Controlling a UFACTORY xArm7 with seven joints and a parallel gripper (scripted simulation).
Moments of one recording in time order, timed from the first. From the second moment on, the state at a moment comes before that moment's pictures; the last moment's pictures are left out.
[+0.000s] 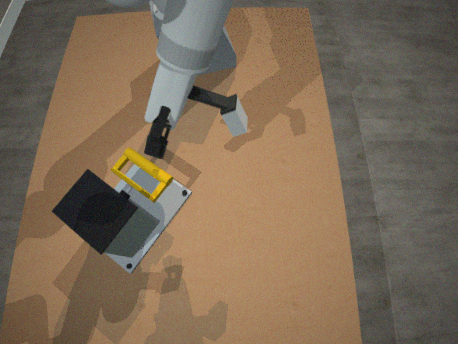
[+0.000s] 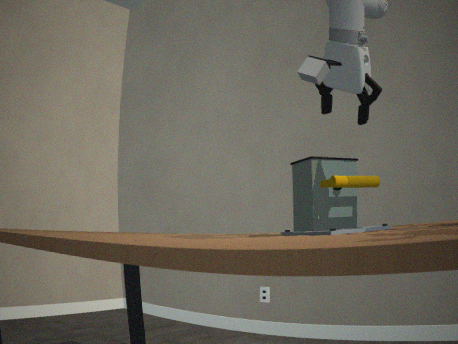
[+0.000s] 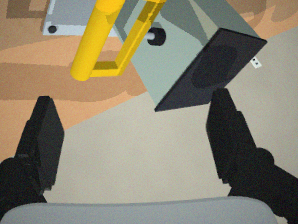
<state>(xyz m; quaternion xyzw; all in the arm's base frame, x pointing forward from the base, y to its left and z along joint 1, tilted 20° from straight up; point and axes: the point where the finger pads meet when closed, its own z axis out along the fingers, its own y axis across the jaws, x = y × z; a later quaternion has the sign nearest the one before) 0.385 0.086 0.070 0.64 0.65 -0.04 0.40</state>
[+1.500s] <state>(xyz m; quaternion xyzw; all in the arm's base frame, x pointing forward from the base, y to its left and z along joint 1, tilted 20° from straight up) 0.399 0.023 0.046 0.82 0.54 -0.03 0.20</state>
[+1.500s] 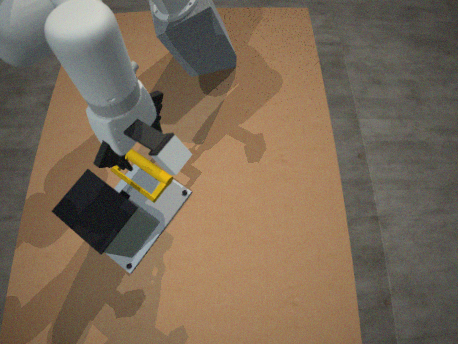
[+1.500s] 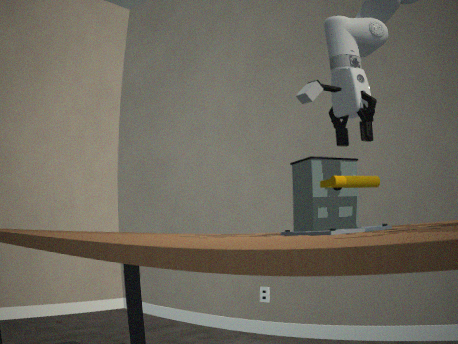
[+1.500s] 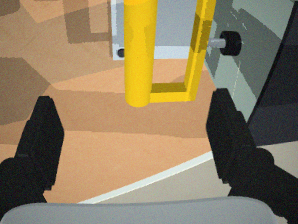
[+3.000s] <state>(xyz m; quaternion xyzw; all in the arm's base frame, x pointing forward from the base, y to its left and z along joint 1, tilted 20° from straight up) 0.405 0.014 0.045 0.84 0.52 -0.02 0.17</state>
